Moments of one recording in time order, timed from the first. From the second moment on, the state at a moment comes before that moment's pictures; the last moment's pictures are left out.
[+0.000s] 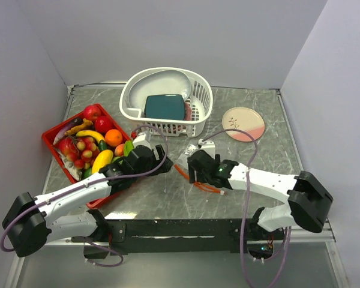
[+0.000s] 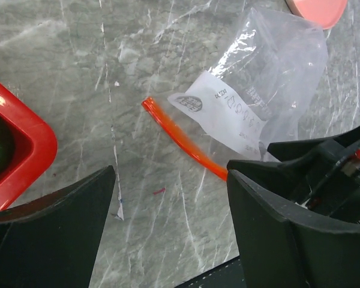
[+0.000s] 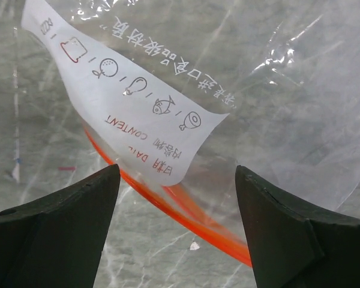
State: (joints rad) left arm -0.84 1.10 0.68 -0.19 -0.24 -0.89; right arm 0.94 1.34 0.77 -0.46 0.43 0.71
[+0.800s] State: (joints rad) left arm -0.84 1.11 0.57 0.02 -0.14 -0.90; right arm 0.88 1.23 0.90 -0.43 0.31 0.73
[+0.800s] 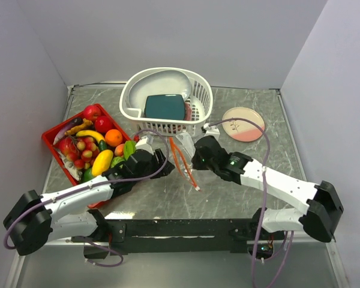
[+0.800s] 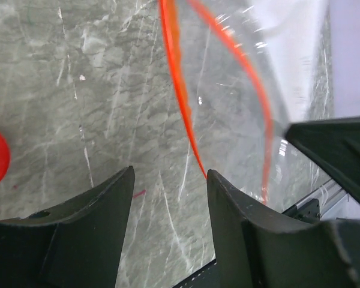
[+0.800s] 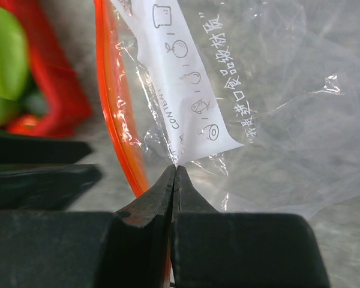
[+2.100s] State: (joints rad) left arm -0.87 1.11 0.69 0.15 -0.06 -0.80; right arm 1.13 1.14 1.03 -0.47 0.57 0.62
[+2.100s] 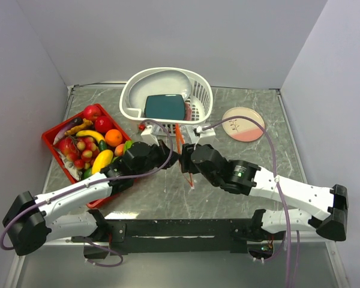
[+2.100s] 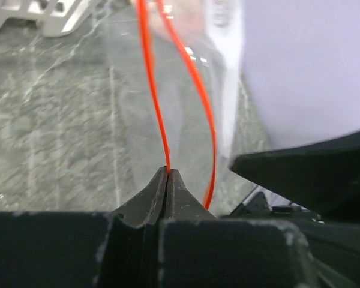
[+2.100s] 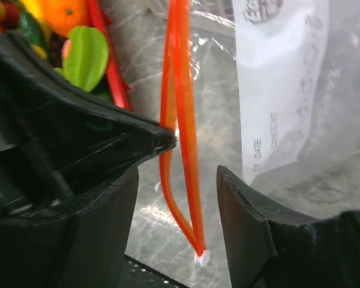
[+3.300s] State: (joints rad) left arm -0.91 1.42 0.85 0.03 -0.08 -0.84; right arm 0.97 1.26 0.98 -0.64 0.67 0.73
